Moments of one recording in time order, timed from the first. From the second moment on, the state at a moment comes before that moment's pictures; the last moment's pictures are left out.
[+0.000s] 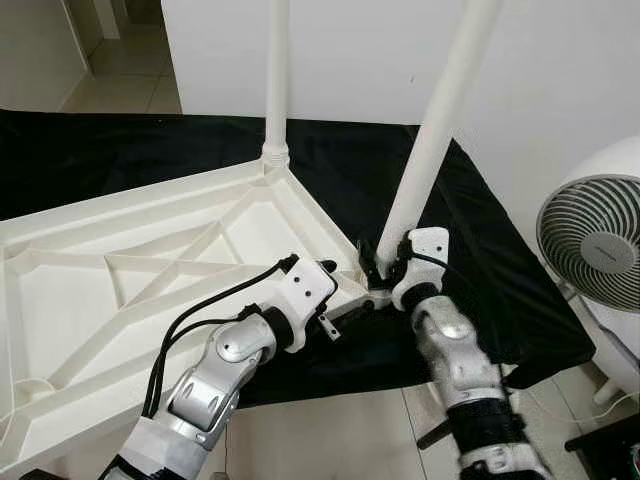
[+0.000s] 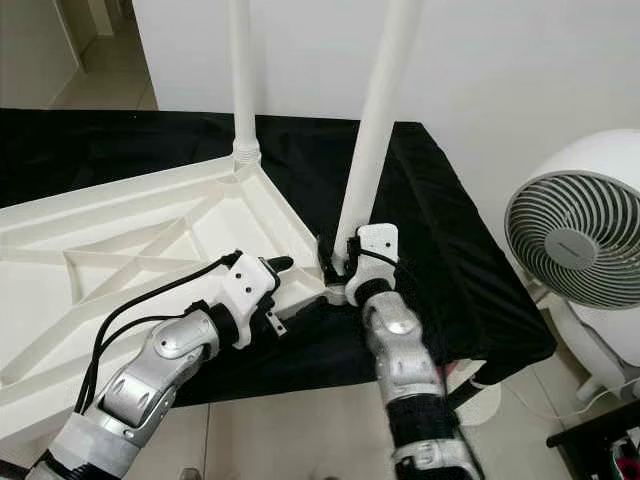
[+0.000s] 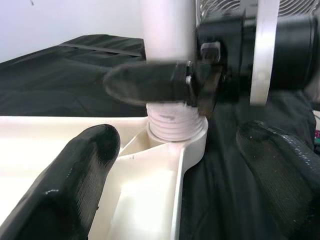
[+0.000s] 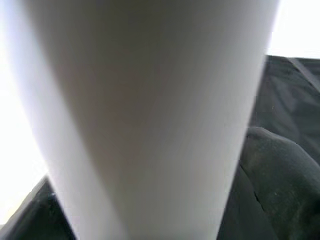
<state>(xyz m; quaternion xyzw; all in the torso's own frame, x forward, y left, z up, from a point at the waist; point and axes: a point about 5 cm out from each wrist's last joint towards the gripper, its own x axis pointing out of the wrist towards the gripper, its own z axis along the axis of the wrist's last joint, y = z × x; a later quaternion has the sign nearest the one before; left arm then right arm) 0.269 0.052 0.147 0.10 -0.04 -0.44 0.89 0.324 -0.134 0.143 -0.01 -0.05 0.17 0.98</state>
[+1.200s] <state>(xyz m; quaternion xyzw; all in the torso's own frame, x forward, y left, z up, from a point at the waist) 0.269 0.056 0.153 0.10 -0.05 -0.44 0.89 0.344 -0.152 0.138 -0.05 -0.03 0.34 0.94</state>
